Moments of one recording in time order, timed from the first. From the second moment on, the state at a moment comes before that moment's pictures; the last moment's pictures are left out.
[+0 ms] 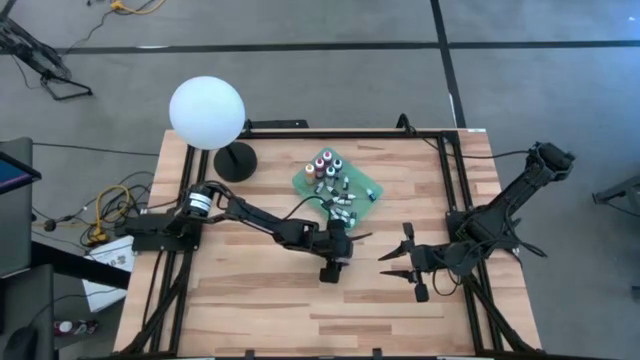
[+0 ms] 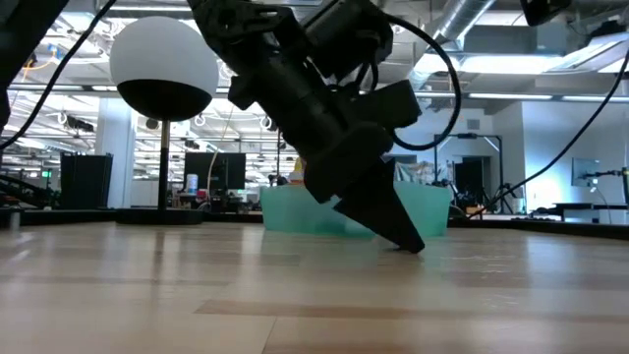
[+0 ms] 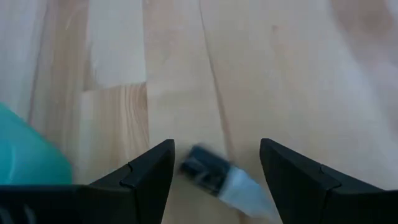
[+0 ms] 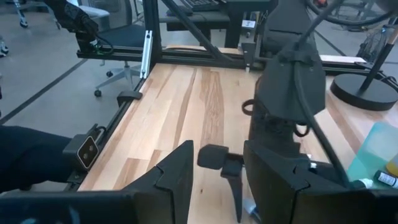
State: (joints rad) left arm -0.16 2.15 1.33 0.01 -0.04 0.03; right arm 0.75 1.07 0.63 0.06 0.58 0.16
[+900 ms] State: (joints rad) left arm -0.16 2.17 1.34 -0.03 -0.02 0.02; right arm 0.75 1.07 0.63 0.05 0.57 0.16
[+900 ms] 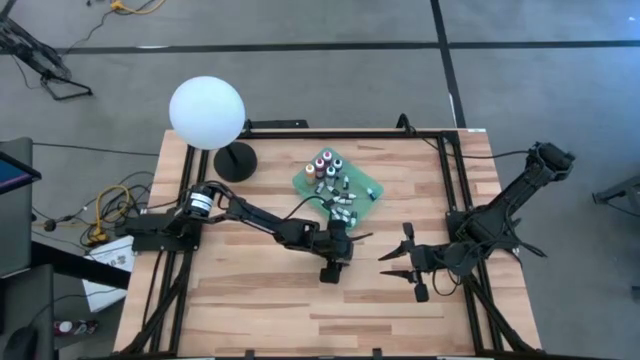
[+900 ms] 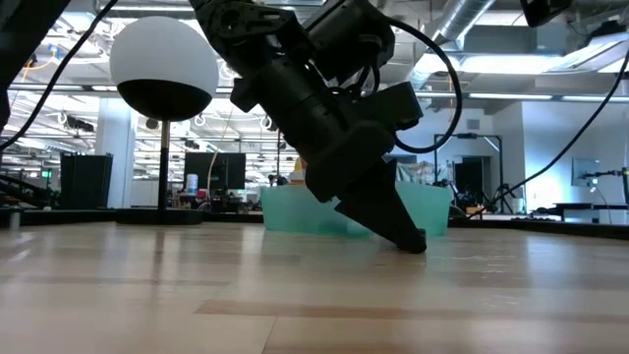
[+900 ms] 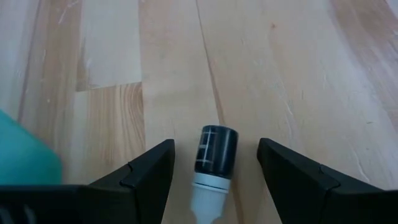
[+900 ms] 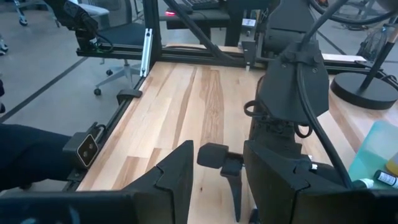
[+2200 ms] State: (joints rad) left arm -0.25 2.17 1.34 -0.12 -0.08 -0.07; right arm 0.75 1.07 0.63 0.04 0.57 0.16
